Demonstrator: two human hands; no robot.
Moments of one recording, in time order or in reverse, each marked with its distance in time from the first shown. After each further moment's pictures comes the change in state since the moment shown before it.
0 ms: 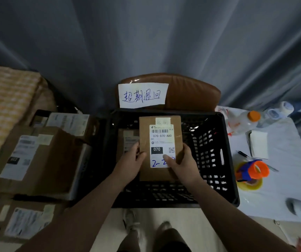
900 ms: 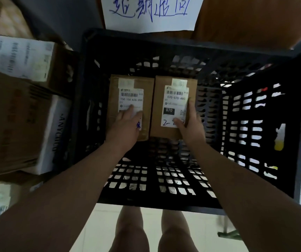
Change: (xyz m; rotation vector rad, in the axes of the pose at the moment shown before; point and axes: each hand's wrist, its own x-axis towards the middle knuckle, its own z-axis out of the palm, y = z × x) left_hand 0.108 -0.148 0.065 0.726 -0.029 0.014; right_hand 0.154 0.158 0.067 -0.381 -0.048 0.049
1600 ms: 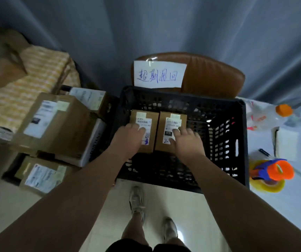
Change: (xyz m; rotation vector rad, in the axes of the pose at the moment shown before) left_hand -0.126 0.063 -0.141 0.438 0.147 0.116; right_hand -0.137 -0.099 -0.101 -0.814 0.043 -0.548
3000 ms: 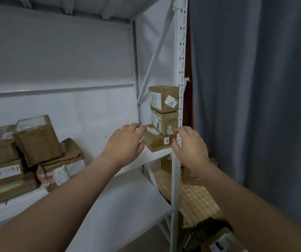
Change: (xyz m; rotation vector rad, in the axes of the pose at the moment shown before) left_hand -0.570 -0.423 -0.241 0.238 0.691 -0.905; right_hand -0.061 -0.680 -0.331 0.483 0.720 -0.967
